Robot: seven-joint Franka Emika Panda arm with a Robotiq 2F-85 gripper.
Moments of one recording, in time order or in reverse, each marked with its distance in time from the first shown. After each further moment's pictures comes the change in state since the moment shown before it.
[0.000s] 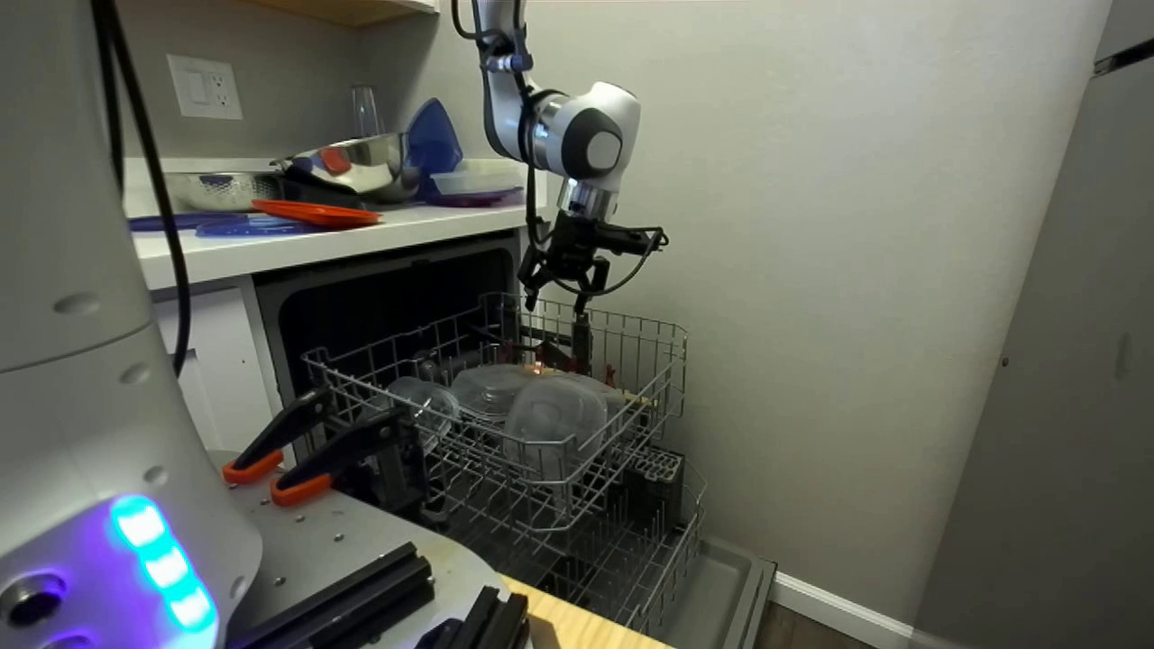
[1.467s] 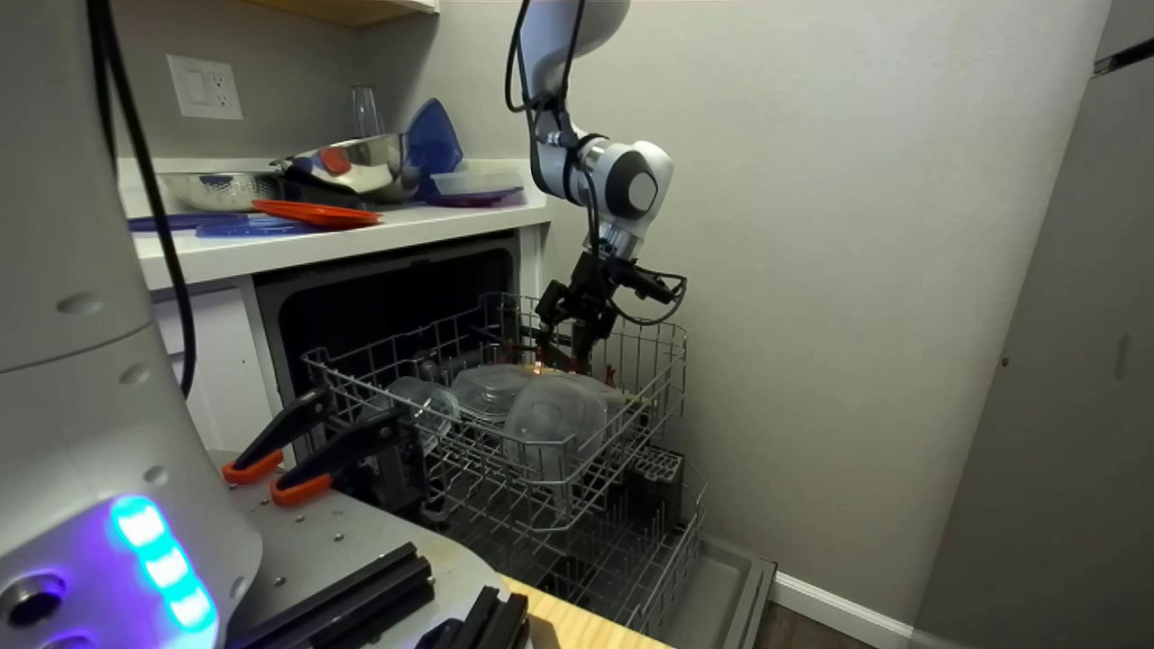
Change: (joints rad) arm 0.016 0.220 -0.075 0.280 -0.037 -0.366 -0.183
